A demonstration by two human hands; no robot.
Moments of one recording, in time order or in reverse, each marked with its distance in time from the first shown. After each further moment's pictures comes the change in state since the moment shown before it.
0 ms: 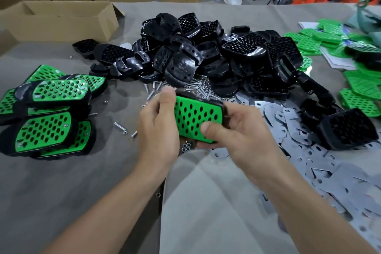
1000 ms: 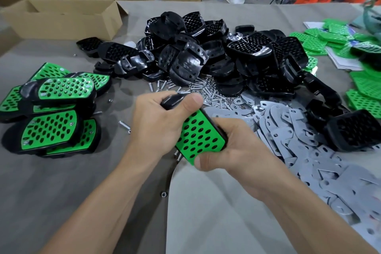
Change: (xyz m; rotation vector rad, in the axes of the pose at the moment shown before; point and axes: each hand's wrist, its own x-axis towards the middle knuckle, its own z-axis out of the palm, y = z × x) left_hand 0.018 0.006 -0.017 -0.021 -0.238 0.156; right_hand -0.006 0.005 0.014 -0.136 -0.160 0.103
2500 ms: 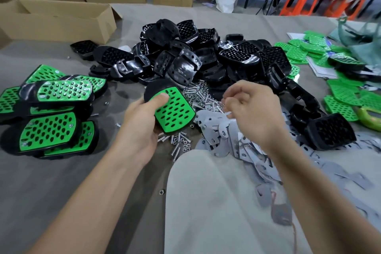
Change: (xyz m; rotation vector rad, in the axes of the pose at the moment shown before) left_hand 0.010 -0.006 -0.015 -0.505 0.080 -0.562; right_hand 0.032 -0.017 -0.051 -0.564 0.577 -0.109
